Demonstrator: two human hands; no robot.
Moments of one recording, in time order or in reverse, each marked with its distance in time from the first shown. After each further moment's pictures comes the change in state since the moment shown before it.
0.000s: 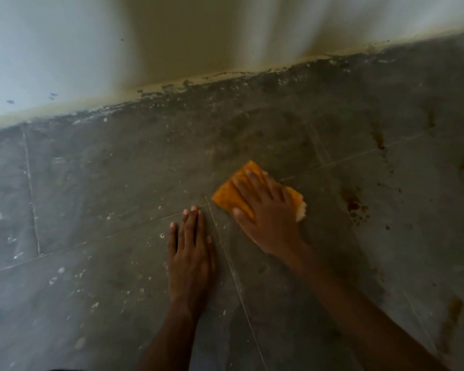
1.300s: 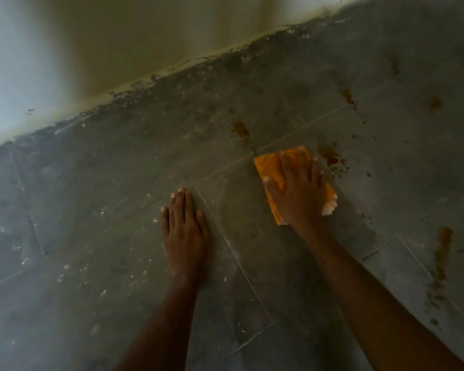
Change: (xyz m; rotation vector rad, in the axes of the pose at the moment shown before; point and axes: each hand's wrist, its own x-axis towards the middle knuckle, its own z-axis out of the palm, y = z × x) left_hand -0.004 0.002 0.002 -0.046 0.051 -0.022; right_hand -0.057 0.042 0.000 0.005 0.094 0.587
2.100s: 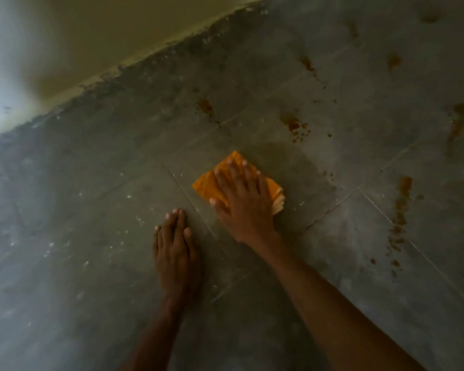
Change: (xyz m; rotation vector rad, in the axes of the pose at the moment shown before) left_hand -0.107 0.020 -0.016 -0.087 -0.027 0.021; right_hand -0.106 -0.012 0.008 0.040 0.002 -0.291
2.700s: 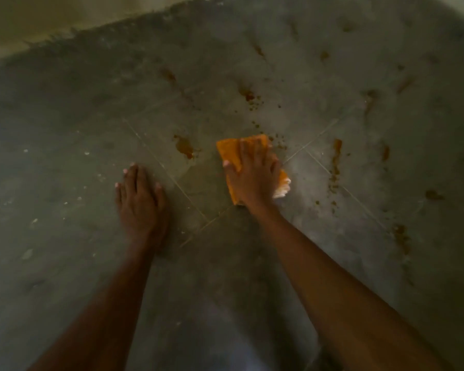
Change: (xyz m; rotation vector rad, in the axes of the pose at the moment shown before) left_hand -0.007 -0.006 0.003 -0.031 -0.015 0.020; right_hand -0.065 0.054 -0.015 -0.003 0.056 0.436
